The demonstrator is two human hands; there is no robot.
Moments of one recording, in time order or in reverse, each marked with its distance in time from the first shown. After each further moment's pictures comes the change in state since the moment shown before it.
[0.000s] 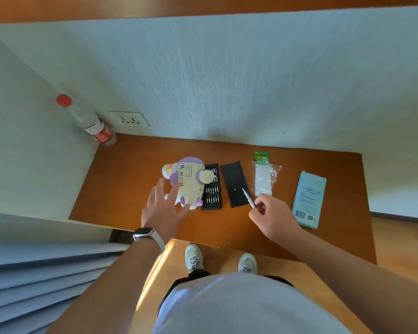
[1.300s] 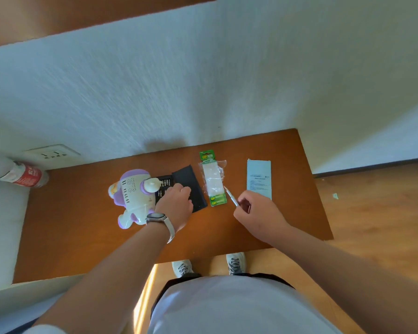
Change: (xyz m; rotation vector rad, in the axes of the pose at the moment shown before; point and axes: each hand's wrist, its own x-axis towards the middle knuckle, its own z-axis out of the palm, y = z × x) left_hand 0.052 0.134 0.036 0.046 -0.152 0.505; right_hand -0.028 0.051 -0.047 0.170 0.081 0.116
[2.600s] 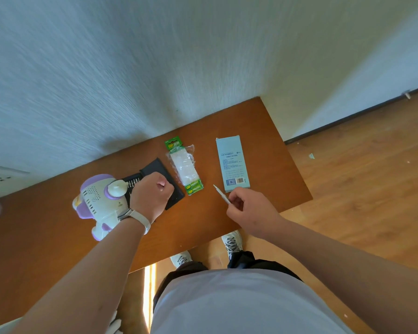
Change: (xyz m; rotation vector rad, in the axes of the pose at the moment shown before) left_hand 0.020 0.009 -0.002 -0.268 0.087 -0.066; right_hand -0.035 0.038 0.015 0.116 0.018 0.124
